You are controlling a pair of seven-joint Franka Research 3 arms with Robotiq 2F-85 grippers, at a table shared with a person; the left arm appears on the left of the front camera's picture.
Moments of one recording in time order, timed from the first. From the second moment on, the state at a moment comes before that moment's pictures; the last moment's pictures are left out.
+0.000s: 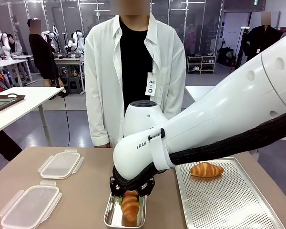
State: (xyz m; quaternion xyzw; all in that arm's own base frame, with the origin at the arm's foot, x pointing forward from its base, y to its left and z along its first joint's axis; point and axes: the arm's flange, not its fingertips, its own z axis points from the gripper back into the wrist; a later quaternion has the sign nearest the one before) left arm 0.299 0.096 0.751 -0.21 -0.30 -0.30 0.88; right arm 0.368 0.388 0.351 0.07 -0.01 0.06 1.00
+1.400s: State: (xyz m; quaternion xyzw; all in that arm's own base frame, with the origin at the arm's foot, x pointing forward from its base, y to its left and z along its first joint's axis) left arm 0.299 0.096 0.751 -0.21 -0.30 -0.30 0.88; right arm 0.370 0.388 0.352 0.07 -0.01 0.06 1.00
